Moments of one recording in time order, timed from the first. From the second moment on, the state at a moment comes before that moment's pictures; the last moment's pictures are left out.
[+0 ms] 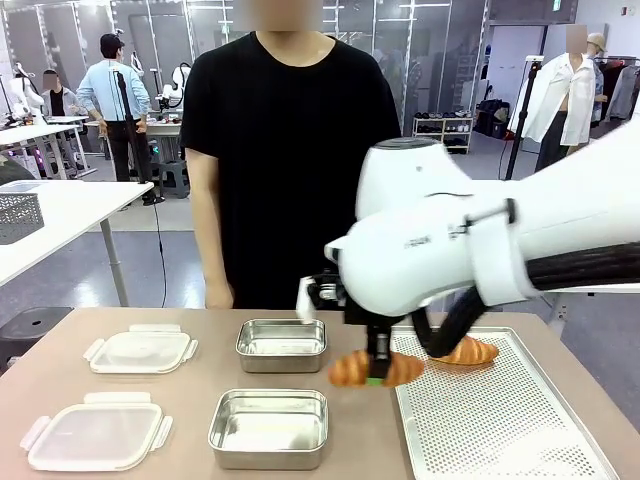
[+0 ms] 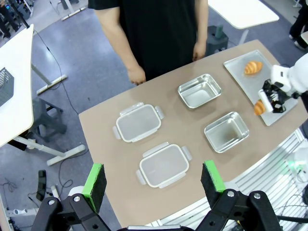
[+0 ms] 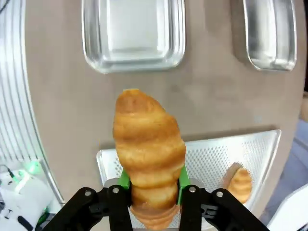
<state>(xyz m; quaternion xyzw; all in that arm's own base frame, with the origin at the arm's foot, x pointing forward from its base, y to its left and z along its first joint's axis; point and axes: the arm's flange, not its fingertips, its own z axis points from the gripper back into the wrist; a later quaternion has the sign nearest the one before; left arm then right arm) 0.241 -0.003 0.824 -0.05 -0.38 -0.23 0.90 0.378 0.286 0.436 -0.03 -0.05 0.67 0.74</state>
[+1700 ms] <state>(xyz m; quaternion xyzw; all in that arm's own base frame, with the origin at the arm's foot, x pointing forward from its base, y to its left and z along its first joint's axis) 0.241 -0.003 0.824 -0.05 -0.38 -0.23 0.90 0.385 0.446 0.352 0.03 -0.02 0.69 0.73</state>
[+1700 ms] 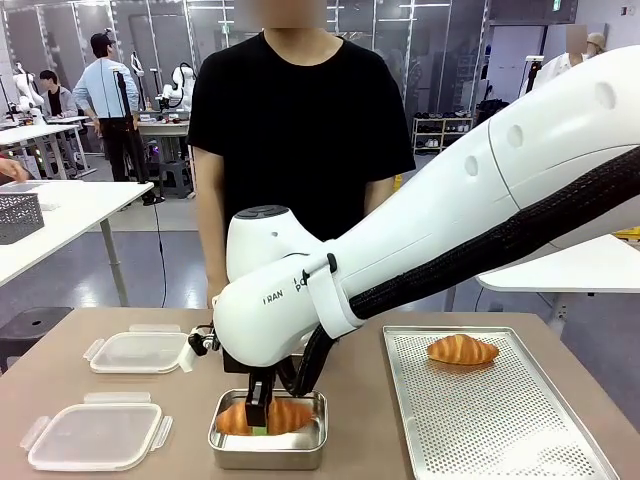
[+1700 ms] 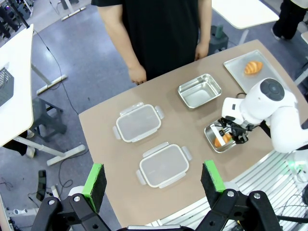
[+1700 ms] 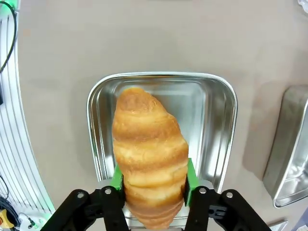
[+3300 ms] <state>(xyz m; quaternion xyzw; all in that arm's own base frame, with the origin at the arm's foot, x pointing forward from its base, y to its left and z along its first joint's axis) 0.241 -0.003 0.824 -0.05 -0.38 -0.23 0.90 0.383 0.429 0.372 0.02 -0.04 0.68 0.73</state>
